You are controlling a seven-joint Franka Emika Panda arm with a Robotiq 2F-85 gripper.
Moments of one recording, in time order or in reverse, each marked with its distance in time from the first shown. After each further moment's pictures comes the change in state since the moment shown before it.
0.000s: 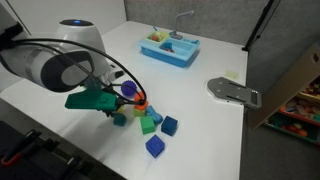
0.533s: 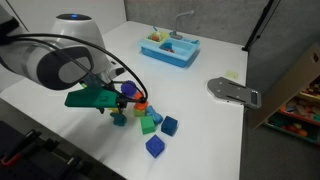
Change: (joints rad) arm 0.003 -0.040 -0.017 -0.014 0.000 0.002 0.000
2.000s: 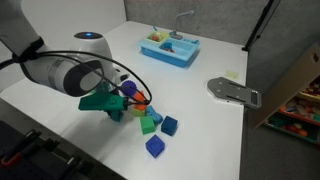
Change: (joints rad) arm 0.001 0.197 0.027 0.128 -0.035 0.057 0.001
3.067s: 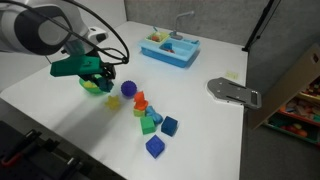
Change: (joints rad) arm 0.150 -0.342 0.000 -0.109 0.000 -0.062 0.126
